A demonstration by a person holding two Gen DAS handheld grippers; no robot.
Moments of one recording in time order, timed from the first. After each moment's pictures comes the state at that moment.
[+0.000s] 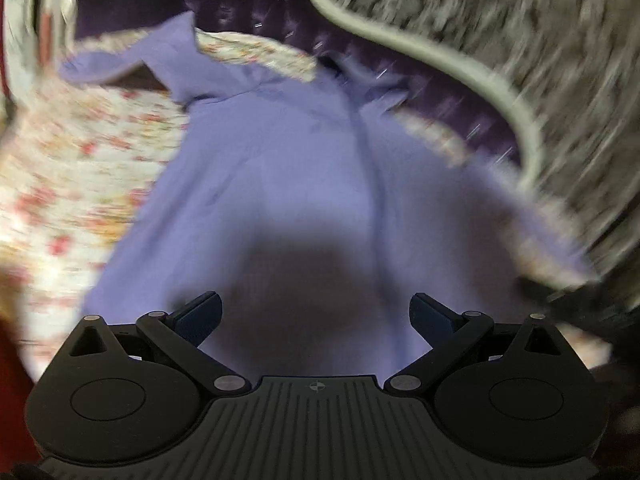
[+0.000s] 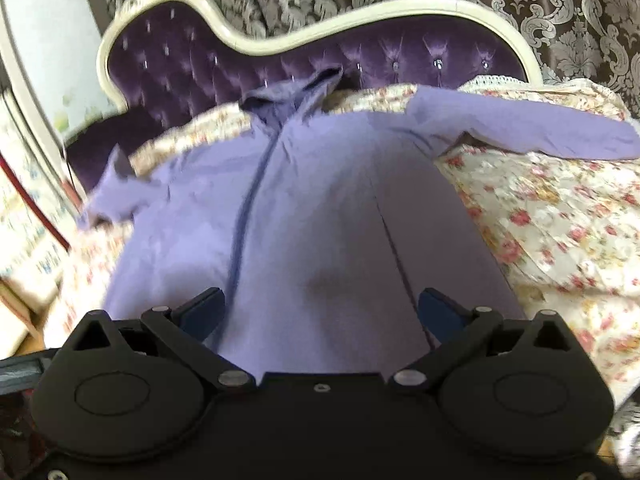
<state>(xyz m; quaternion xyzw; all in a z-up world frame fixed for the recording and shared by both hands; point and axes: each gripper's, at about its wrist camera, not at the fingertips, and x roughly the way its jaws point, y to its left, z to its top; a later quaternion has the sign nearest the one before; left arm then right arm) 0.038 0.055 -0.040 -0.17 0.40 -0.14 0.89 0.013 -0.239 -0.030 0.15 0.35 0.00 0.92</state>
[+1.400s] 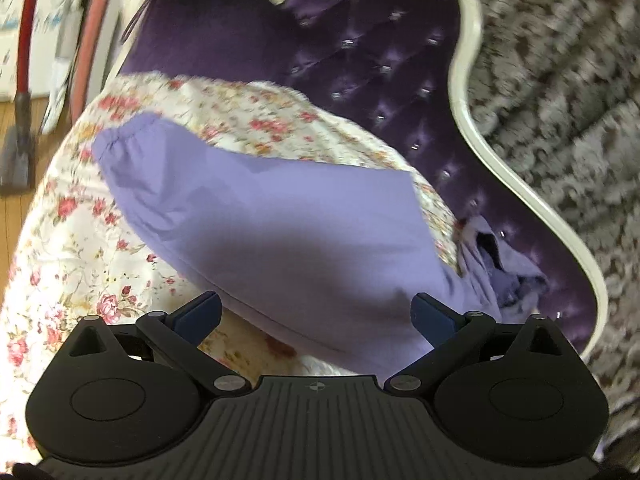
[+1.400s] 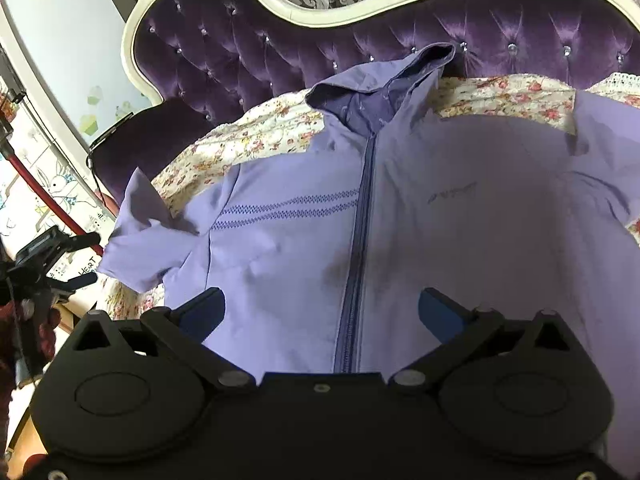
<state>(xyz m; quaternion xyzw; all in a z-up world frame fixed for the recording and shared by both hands) 0.287 0.275 -0.048 -0.26 0.36 -0.06 0.89 0.195 -0.181 -0.057 0.17 0.38 0.10 0.90</state>
